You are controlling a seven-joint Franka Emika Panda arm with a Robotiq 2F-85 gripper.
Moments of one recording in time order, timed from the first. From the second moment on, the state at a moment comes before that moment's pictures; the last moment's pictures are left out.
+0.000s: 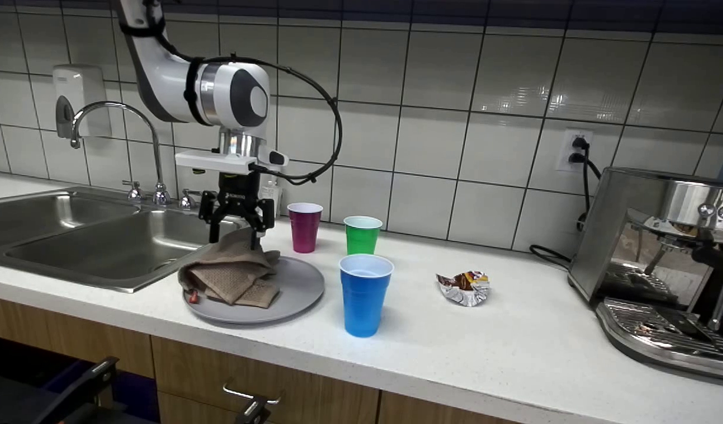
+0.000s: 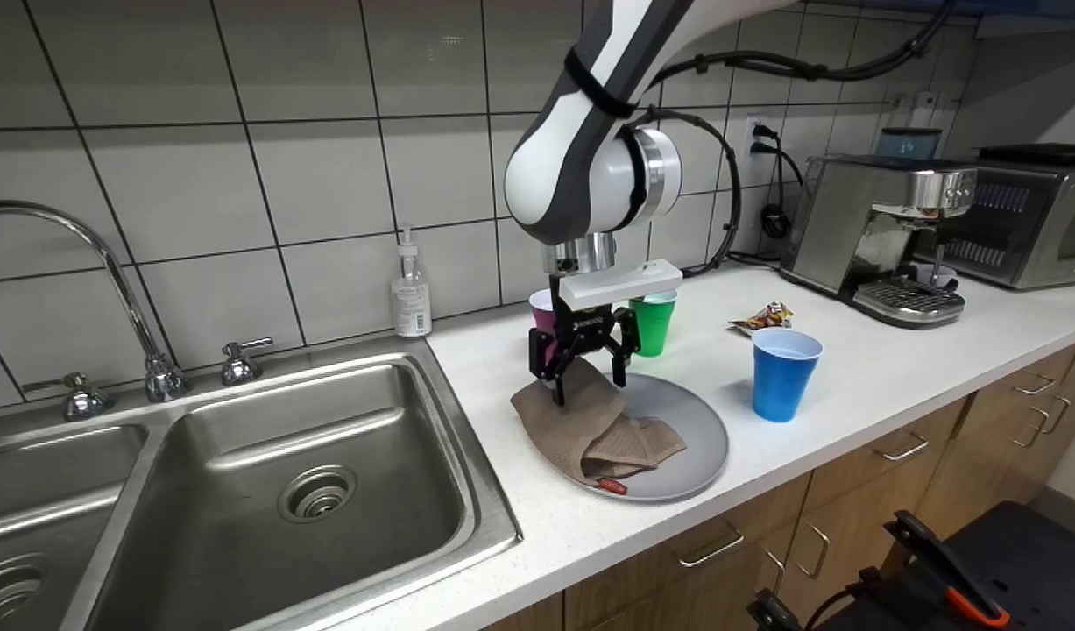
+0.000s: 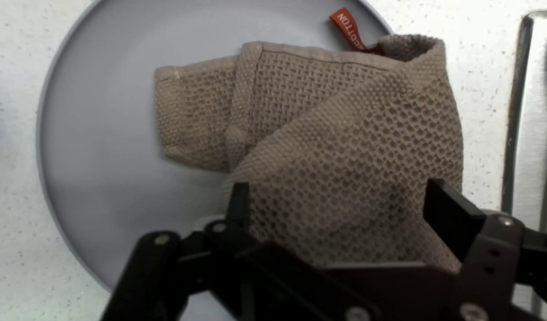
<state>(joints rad) 0.11 0.36 0.07 -2.19 -0.01 2.36 0.13</state>
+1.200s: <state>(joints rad) 0.10 0.45 0.05 -2.11 -0.01 2.36 0.13</state>
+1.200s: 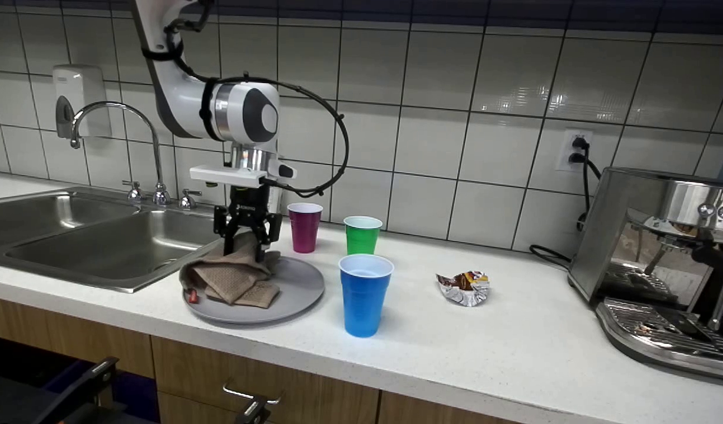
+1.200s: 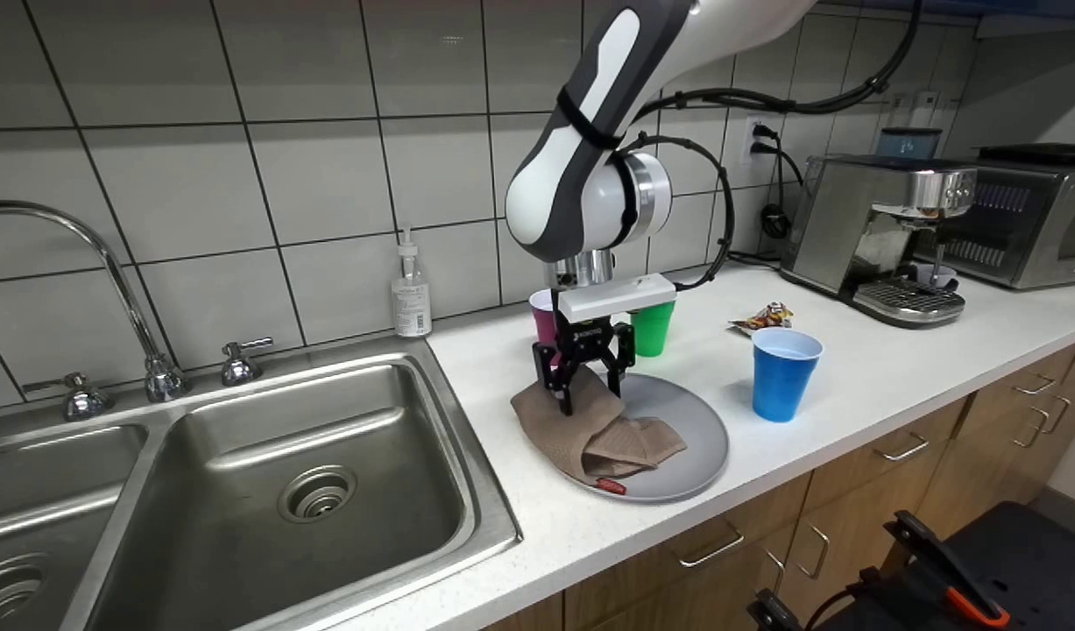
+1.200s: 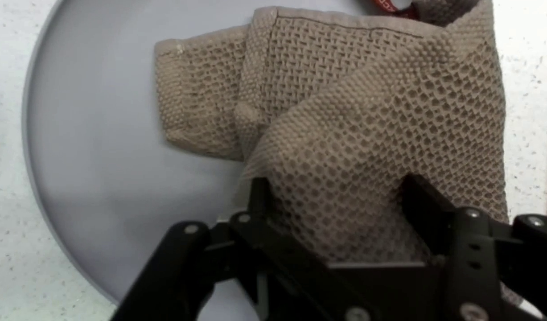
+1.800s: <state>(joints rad) 0.10 0.48 0.04 -2.09 -0.01 2.36 0.13</state>
